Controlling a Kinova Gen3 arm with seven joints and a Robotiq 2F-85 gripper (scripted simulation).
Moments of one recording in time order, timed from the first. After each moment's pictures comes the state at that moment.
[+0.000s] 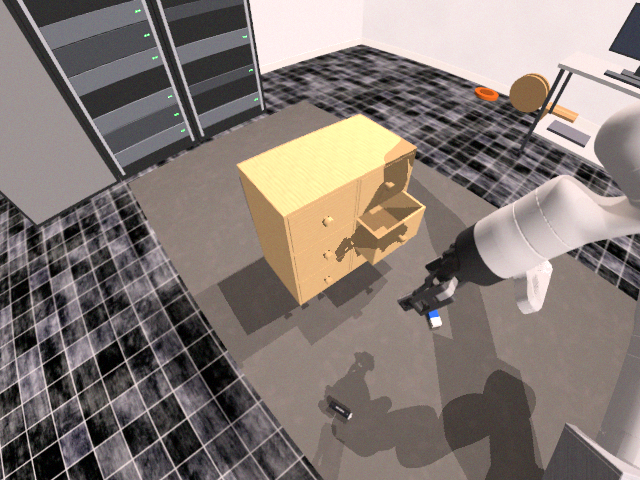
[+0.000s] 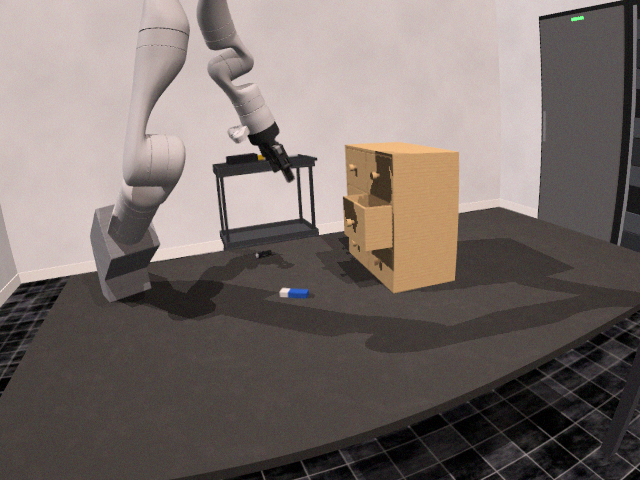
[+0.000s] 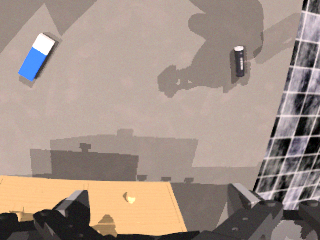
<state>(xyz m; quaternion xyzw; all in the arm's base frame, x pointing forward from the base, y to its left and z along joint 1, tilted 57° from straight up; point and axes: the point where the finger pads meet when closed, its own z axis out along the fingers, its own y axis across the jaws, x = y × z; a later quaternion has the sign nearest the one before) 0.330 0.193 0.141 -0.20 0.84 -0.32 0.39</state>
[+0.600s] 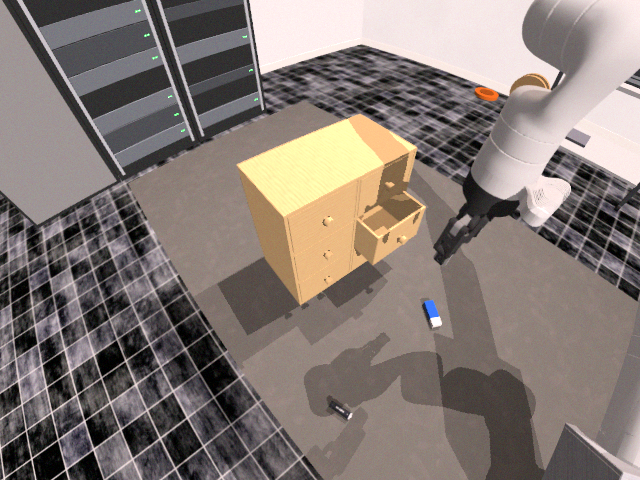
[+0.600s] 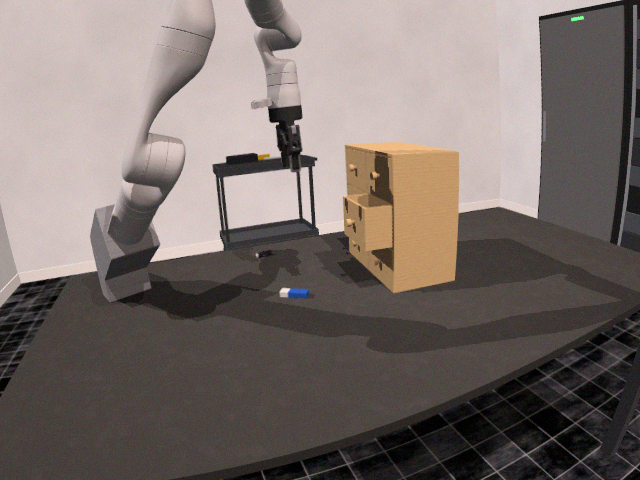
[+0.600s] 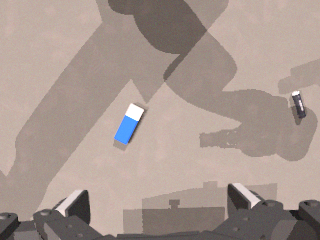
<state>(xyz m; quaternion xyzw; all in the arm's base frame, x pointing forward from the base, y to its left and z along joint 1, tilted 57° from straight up) 0.307 0.154 0.221 -0.05 0.88 -0.40 0.26</state>
